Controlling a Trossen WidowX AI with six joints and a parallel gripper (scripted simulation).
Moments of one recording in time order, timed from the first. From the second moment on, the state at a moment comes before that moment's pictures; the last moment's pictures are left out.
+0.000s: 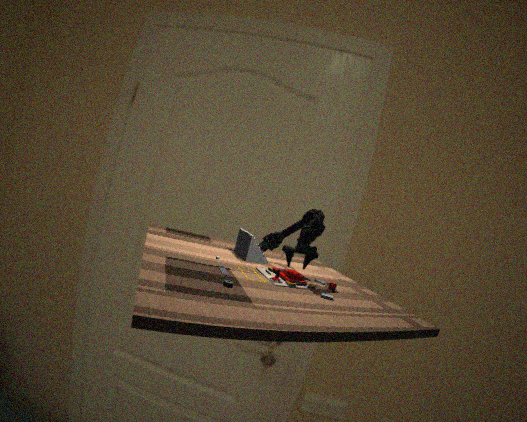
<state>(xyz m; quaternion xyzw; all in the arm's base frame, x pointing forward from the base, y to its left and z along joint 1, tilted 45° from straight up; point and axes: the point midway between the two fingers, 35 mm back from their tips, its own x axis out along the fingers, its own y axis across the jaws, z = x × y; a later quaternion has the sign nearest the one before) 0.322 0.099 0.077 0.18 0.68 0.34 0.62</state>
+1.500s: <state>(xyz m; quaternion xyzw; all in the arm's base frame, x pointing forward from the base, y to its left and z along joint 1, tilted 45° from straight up) 0.316 0.118 0.056 0.18 0.68 0.34 0.62</state>
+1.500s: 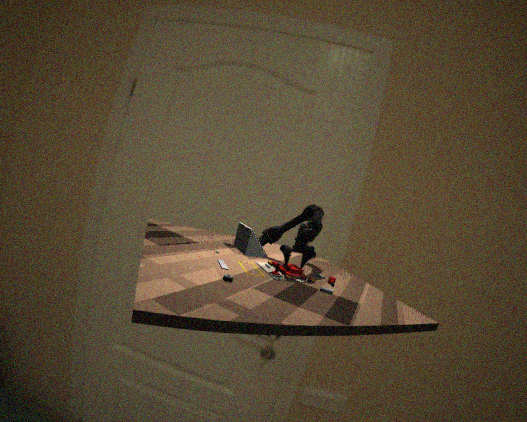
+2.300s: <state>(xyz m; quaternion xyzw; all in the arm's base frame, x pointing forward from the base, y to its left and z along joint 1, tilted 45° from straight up) 0.314 0.126 0.048 0.18 0.68 0.34 0.62</state>
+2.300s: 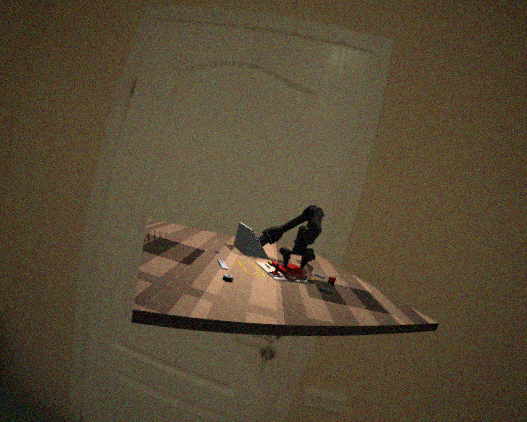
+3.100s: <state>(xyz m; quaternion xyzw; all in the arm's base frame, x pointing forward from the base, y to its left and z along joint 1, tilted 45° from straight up) 0.314 0.123 0.050 0.19 0.68 0.34 0.62</state>
